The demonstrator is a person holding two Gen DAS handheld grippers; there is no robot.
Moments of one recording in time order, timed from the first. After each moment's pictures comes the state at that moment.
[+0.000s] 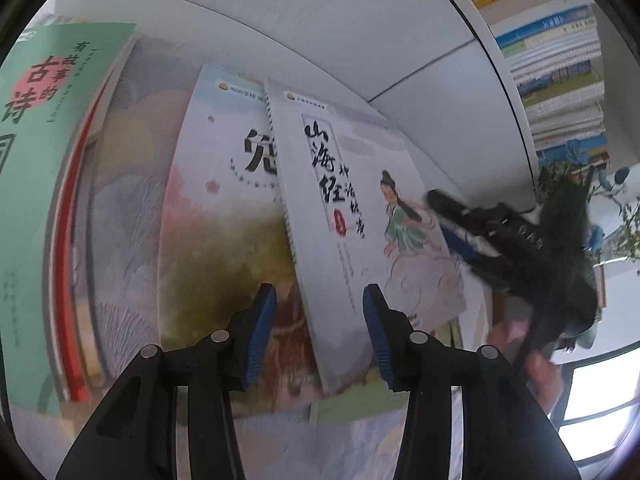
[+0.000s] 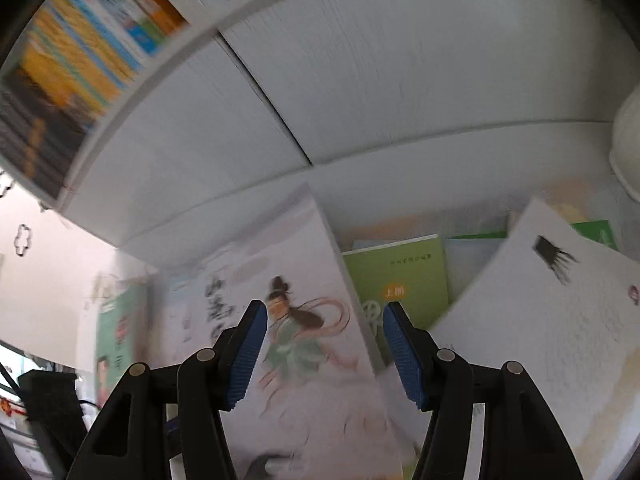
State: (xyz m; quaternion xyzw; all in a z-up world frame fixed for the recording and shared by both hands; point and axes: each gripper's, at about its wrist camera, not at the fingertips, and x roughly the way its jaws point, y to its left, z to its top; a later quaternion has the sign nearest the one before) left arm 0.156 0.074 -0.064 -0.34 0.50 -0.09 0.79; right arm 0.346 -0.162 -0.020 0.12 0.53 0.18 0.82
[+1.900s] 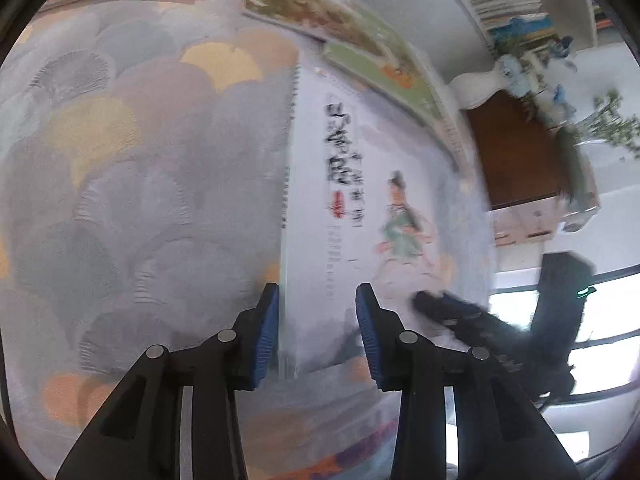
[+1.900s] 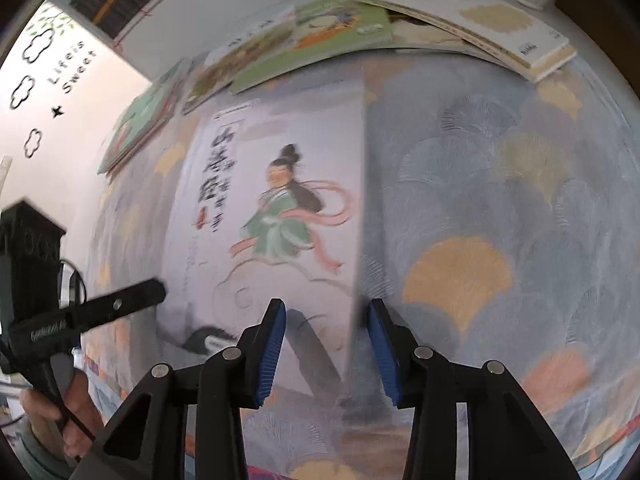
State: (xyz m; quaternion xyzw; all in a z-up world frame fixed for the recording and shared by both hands) left arm -0.076 0.005 -0.063 -0.32 0.55 -0.16 0.76; right arm 0.008 -0.230 -0.054 0.07 0.60 0.21 0.77
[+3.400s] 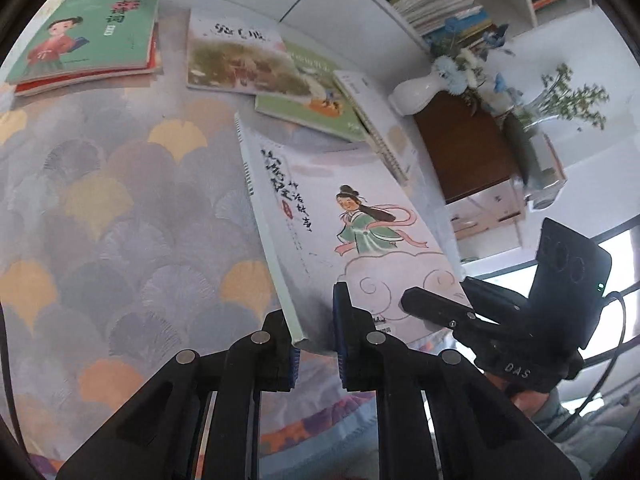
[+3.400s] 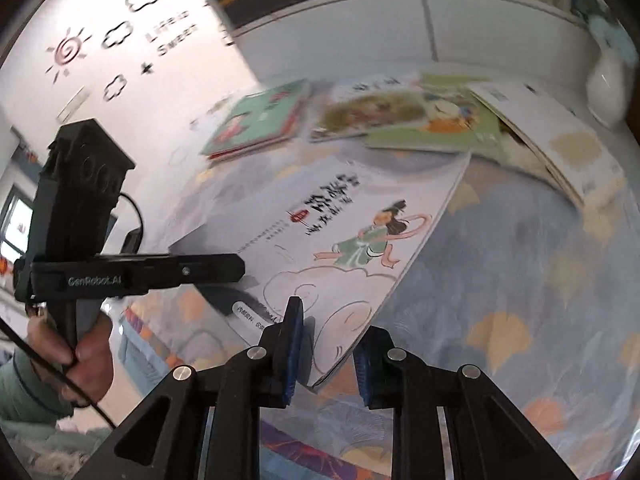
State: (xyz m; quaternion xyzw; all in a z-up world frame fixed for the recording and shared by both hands) left arm -0.092 0.019 0.004 -0.27 0.51 -0.20 0.79; right arm -0.048 -0.216 0.028 -0.01 0.51 0.34 0.79
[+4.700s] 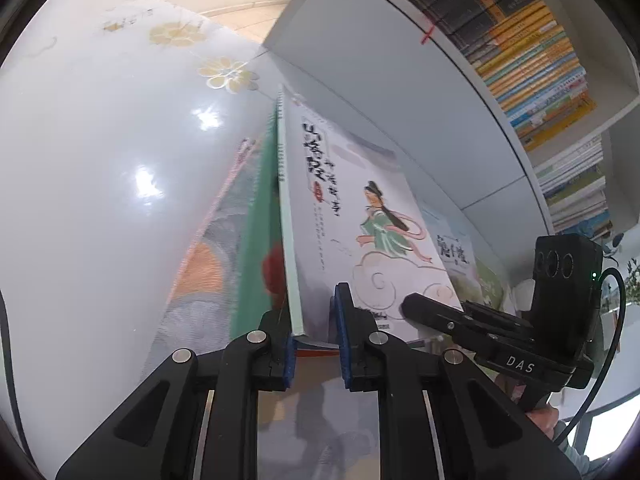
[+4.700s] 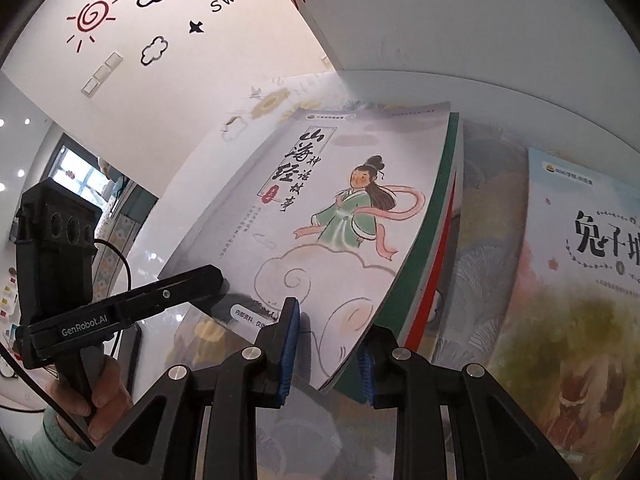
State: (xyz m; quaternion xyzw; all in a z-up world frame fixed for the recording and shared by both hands) left arm 0.025 0.263 -0.038 -0.35 0.42 0.04 0.84; right arm 0.198 0.085 -0.033 -0.04 0.53 0.47 0.70
